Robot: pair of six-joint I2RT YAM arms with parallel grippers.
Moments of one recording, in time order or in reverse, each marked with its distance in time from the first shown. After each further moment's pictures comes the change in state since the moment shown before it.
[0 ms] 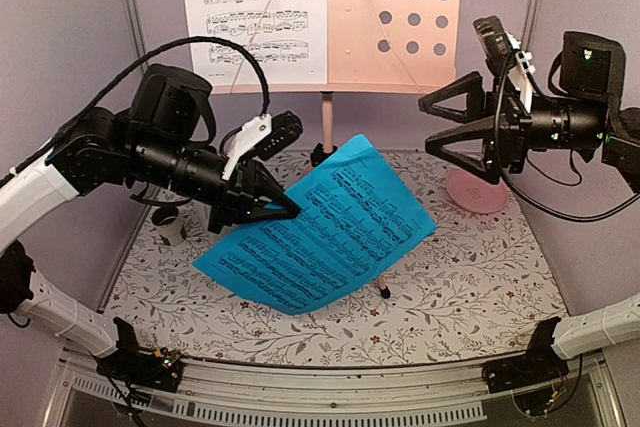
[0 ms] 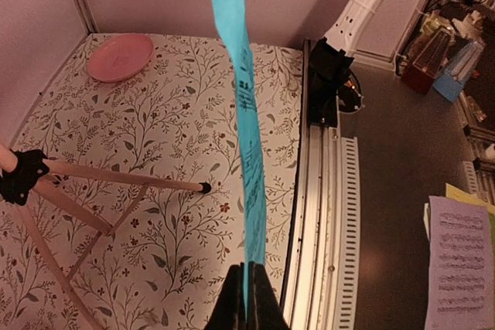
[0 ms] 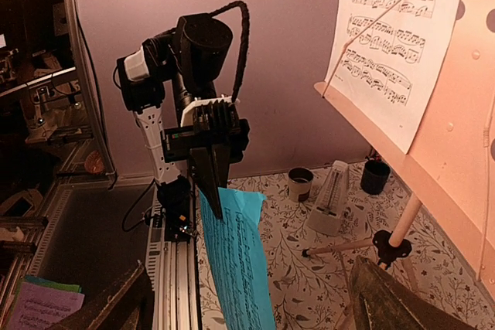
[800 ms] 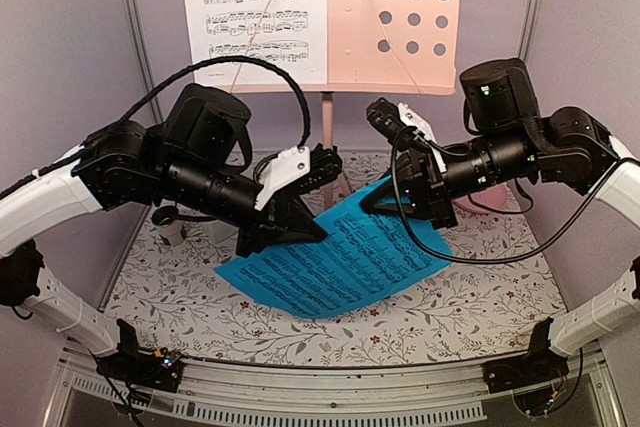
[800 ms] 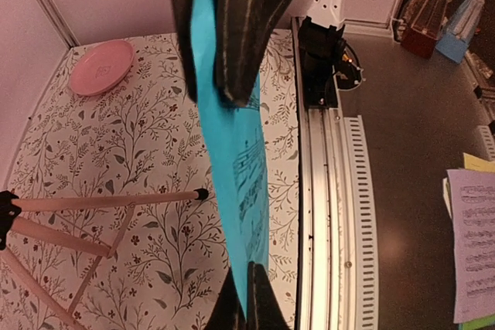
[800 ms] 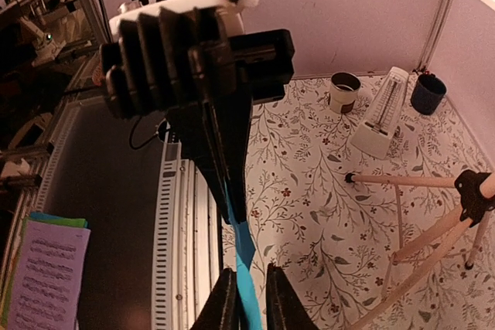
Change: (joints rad) left arm -0.123 0.100 -0.011 0.037 -0.080 0.098; right arm 0.224 0.214 0.019 -0.179 0.145 -0.088
